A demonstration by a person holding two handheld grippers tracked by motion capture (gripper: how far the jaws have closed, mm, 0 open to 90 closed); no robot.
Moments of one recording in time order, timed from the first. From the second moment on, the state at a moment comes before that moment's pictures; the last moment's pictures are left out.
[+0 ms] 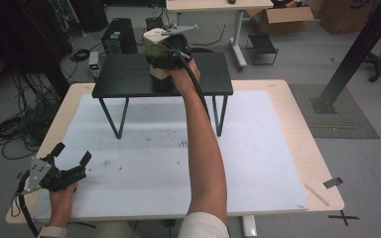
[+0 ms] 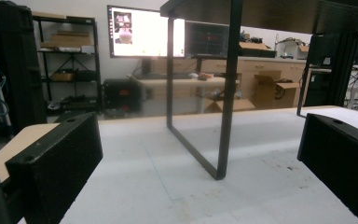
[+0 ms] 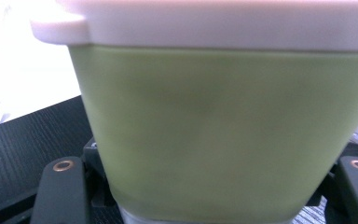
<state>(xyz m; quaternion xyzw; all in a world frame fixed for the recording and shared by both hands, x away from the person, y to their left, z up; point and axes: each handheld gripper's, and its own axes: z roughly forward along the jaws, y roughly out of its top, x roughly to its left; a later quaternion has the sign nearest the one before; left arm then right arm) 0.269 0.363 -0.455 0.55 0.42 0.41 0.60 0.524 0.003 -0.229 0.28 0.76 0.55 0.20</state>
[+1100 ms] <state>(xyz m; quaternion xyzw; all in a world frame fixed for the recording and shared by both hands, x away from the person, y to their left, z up) 0.269 0.363 -0.455 0.55 0.42 0.41 0.60 0.498 -0.021 -0.213 0.30 0.74 0.57 0.21</state>
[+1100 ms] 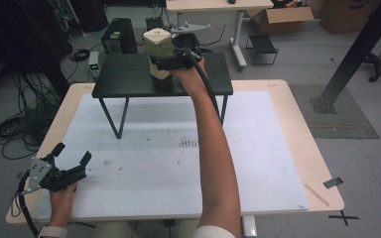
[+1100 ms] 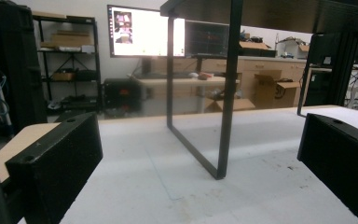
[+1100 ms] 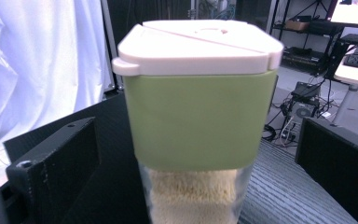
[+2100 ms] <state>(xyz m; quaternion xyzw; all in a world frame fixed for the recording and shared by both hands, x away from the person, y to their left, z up) 0.269 0.362 -0.455 0.55 0.41 0.42 0.59 0.420 -0.108 -0.216 0.28 0.68 0.62 0.26</state>
